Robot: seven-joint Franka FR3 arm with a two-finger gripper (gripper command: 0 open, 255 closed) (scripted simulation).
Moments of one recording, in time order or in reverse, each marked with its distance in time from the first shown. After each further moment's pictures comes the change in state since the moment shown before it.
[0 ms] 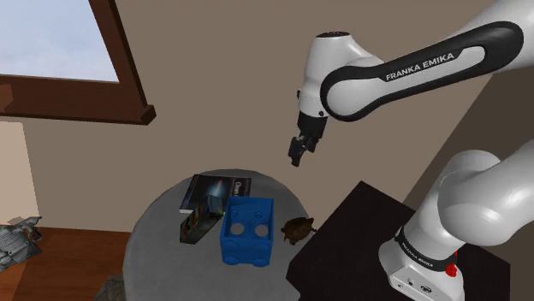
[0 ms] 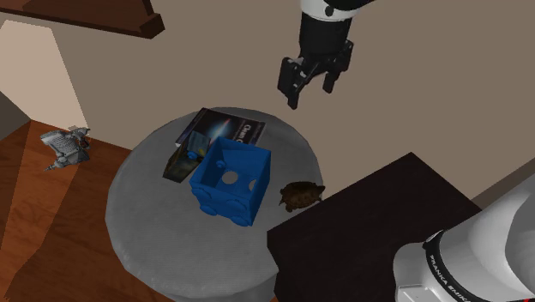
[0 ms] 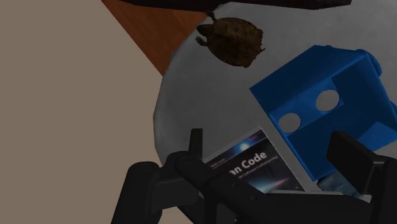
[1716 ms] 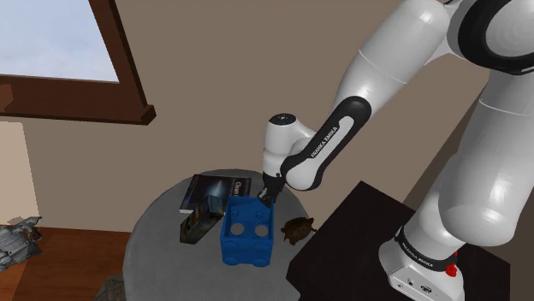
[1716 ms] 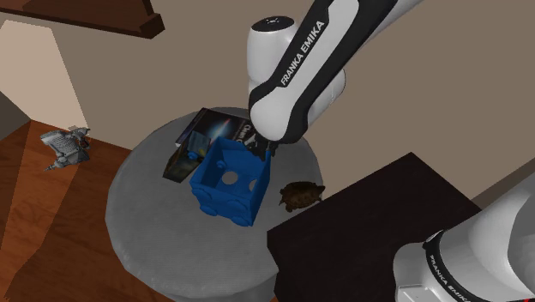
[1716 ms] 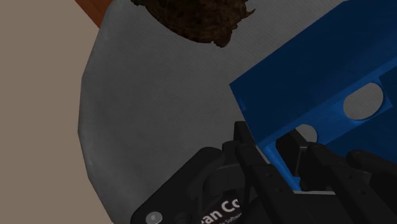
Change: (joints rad) arm 0.031 0.675 0.083 0.075 -0.150 0.598 0.249
